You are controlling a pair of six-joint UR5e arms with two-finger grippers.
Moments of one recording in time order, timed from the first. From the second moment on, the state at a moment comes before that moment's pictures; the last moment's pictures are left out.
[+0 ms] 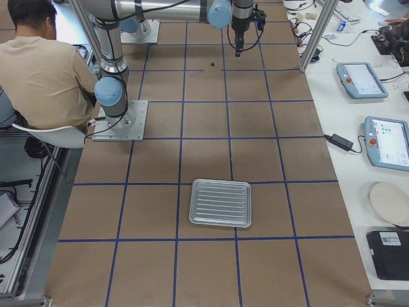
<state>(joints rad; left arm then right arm) -1.63 -1.62 -1.57 -1.62 1.60 -0.11 1.58 -1.42 1.43 -1.59 -1.49 0.04</state>
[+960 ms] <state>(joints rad) -1.89 -1.93 -1.85 -1.00 1.56 -0.39 1.57 -1.52 1.55 -1.60 -1.59 0.02</state>
